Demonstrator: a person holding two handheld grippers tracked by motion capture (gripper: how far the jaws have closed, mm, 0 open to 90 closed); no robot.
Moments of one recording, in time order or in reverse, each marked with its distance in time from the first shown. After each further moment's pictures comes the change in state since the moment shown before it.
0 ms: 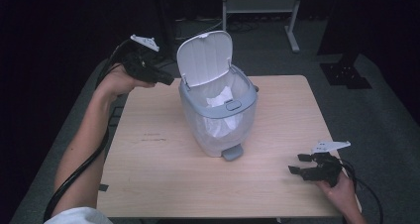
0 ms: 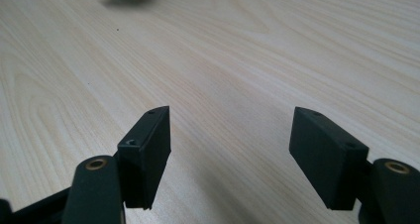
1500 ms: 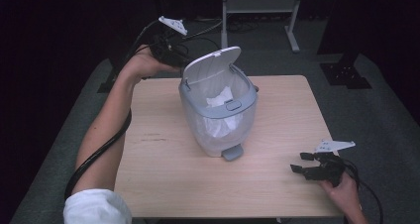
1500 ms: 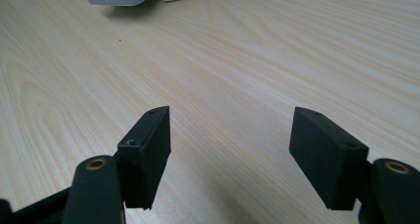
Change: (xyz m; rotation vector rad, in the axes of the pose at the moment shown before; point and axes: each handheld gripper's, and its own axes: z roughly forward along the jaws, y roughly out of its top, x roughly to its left) left arm -0.021 0.072 0.022 -0.048 -0.051 0.146; right arm 0.001 0.002 -0.009 -0.031 -0.013 -0.005
